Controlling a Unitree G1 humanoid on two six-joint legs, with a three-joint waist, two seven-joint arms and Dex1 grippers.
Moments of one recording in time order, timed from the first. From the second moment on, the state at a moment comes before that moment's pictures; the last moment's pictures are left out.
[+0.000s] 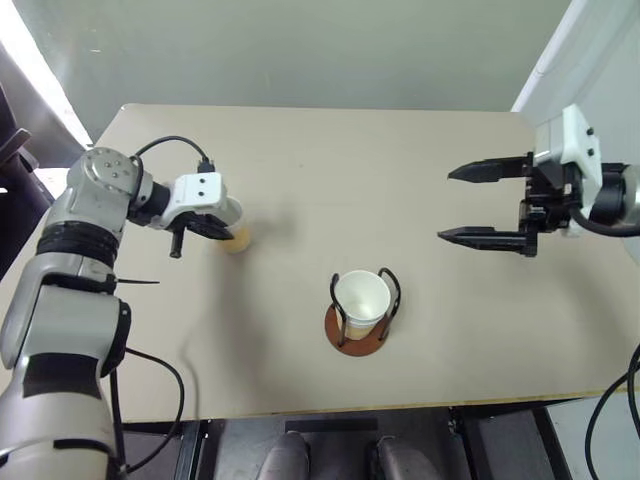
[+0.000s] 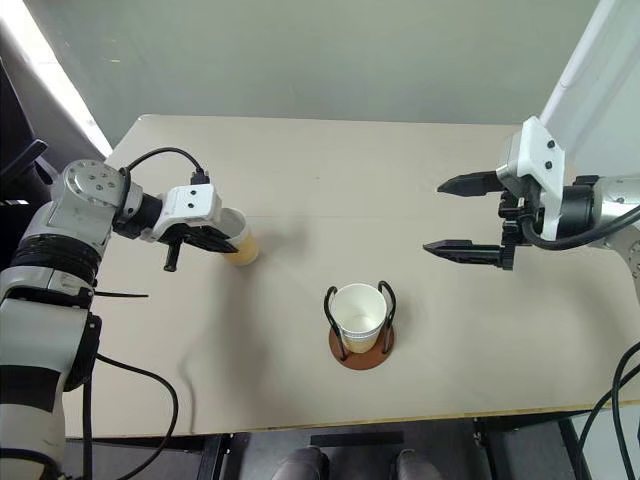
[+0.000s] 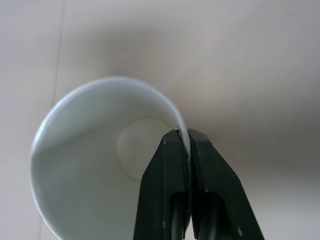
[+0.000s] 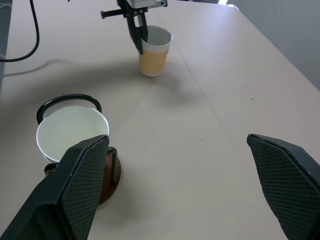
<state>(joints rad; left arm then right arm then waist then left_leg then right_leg) -1.22 0.83 -0.33 1.10 0.15 -0.28 -1.51 -0.73 -1.04 -0.07 -0.29 0.63 0.70 1.15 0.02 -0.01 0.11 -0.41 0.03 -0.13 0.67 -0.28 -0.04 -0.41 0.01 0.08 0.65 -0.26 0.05</state>
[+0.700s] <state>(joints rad) -1.36 0.91 -0.67 0.23 -0.81 0.06 -1.58 -0.57 -1.20 -0.30 -0.39 0.81 0.71 1.36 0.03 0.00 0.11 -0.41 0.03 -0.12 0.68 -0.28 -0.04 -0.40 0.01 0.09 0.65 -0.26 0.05</state>
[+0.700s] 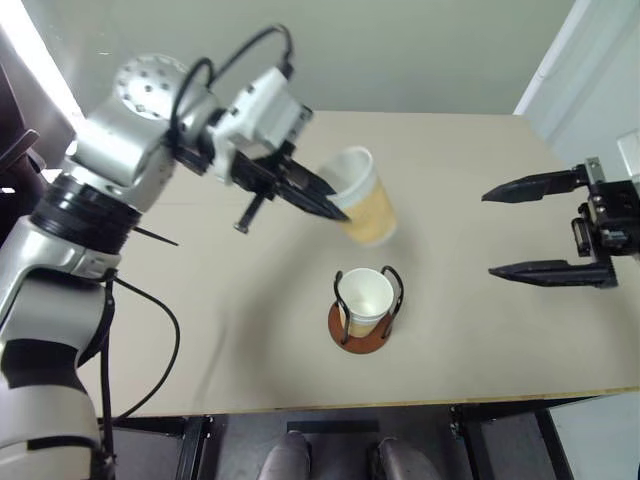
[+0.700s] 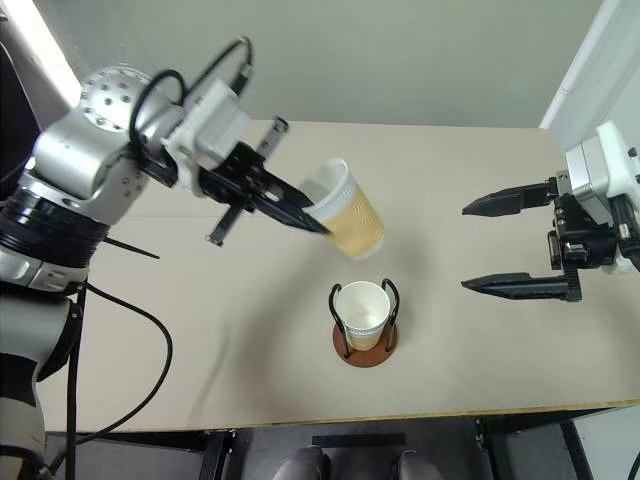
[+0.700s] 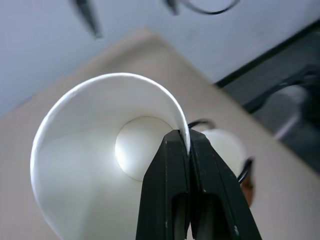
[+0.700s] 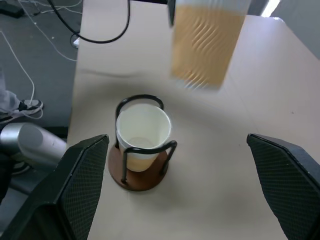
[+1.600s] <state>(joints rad) -1.52 0.89 -1.17 0.30 -0.78 -0.35 -1.58 -0.52 -1.29 -0.46 -0.56 1.00 0.81 1.23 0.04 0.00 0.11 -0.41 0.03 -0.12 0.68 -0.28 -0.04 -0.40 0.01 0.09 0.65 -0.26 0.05</state>
